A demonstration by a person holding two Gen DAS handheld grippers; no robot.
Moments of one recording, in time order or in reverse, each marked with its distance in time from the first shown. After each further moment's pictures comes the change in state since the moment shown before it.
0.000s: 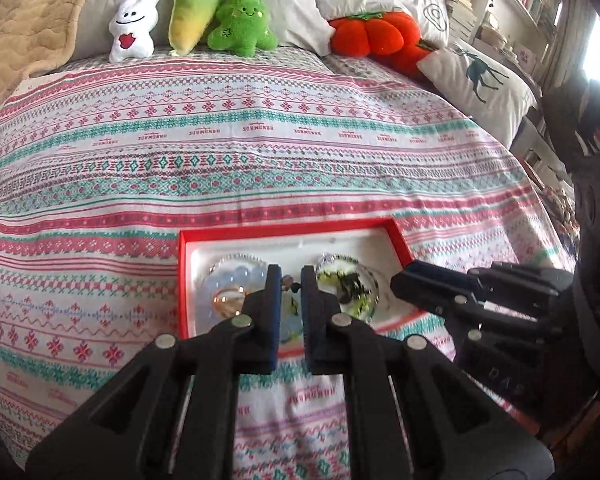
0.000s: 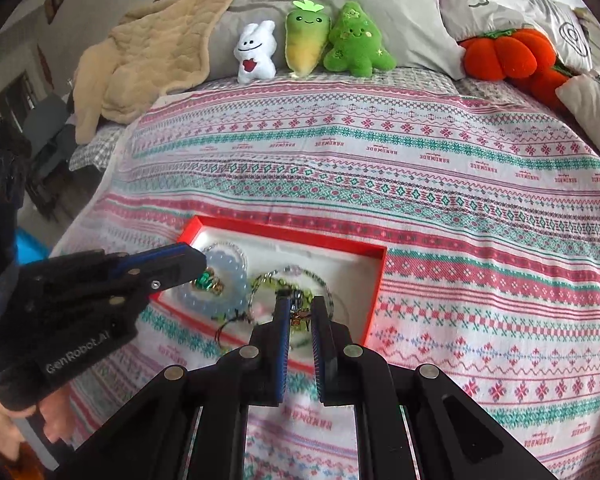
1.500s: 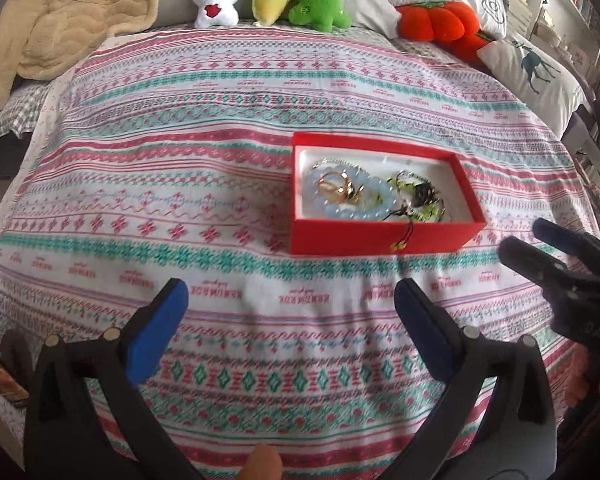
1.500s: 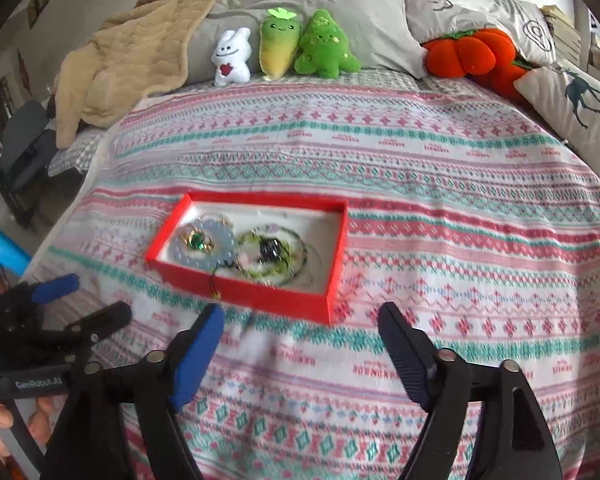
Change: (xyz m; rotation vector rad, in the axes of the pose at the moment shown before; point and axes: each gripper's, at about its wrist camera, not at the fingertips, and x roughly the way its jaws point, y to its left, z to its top) left arm -0.053 0.021 -0.069 -0.095 0.068 0.248; right arm -0.046 0.004 -0.045 0.045 -0.014 -0.112
